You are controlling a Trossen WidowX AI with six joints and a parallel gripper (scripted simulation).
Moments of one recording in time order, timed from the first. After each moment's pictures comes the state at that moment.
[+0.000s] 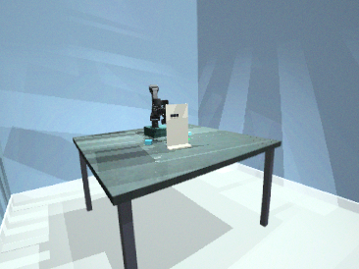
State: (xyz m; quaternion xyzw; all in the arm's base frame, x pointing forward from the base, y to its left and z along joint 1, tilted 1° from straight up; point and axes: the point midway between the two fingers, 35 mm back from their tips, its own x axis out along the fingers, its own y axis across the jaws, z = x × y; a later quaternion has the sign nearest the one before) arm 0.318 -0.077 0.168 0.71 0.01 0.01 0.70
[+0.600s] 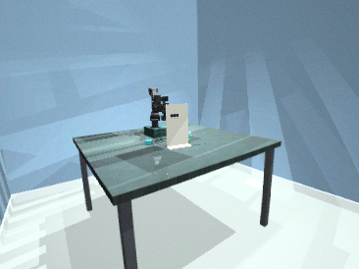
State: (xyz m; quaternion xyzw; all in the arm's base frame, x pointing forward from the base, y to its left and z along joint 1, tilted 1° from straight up) arm 0.309 -0.071 0.196 0.71 0.01 0.01 0.70
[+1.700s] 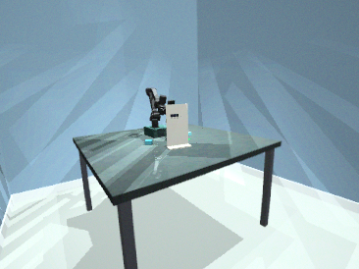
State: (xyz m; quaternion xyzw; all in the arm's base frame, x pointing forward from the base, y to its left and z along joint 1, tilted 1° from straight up) arm 0.316 -0.020 0.156 0.73 0.13 -0.05 0.67
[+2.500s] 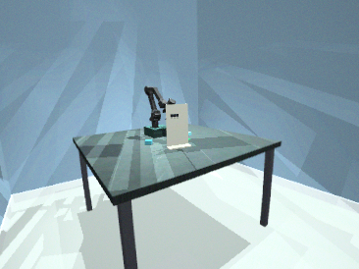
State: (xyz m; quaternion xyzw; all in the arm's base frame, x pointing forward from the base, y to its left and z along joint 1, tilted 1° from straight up) arm 0.297 0.045 0.079 0.67 0.31 -0.16 0.66
